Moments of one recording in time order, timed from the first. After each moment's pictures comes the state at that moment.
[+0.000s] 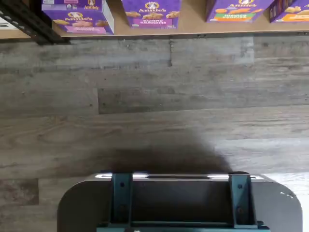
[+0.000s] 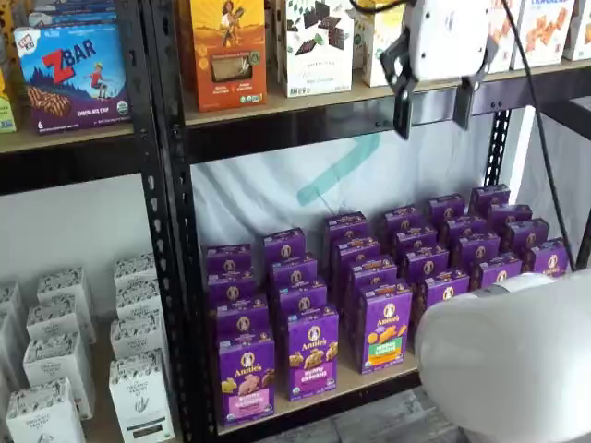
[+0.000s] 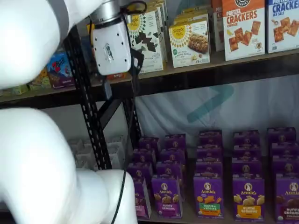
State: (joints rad) arm 0.06 -0.90 -0.92 0.02 1.81 0.07
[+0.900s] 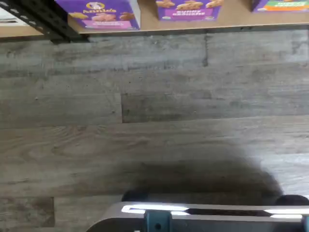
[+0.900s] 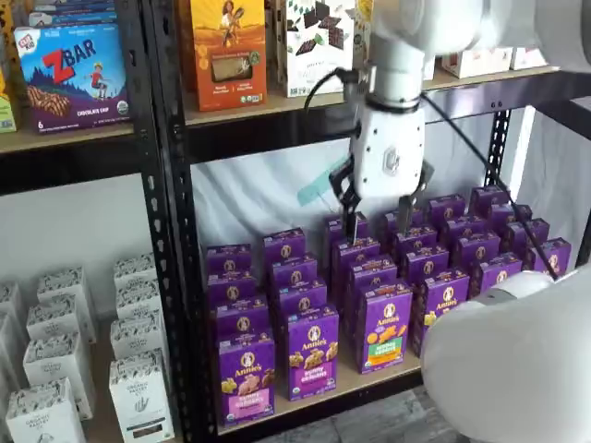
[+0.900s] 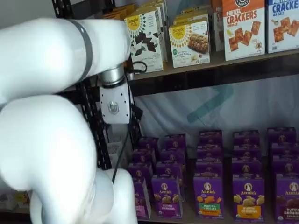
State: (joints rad) arm 0.22 -0.86 -0.52 0.07 1.38 0.21
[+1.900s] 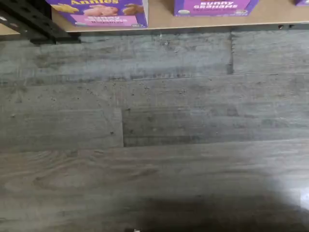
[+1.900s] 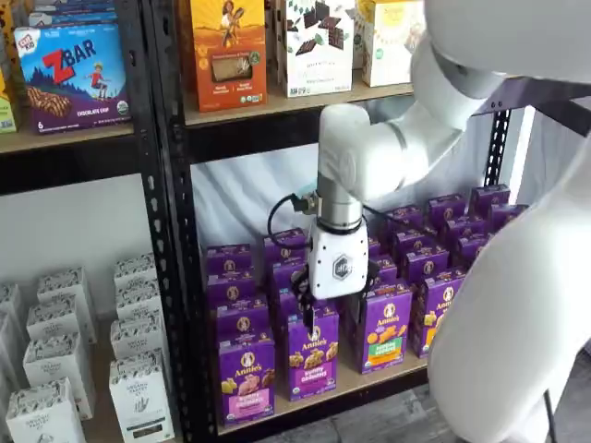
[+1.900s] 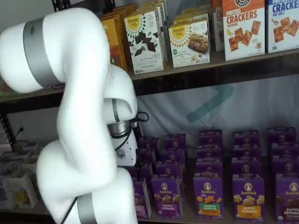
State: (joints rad) arm 0.33 -0.31 -0.38 0.06 0.71 0.30
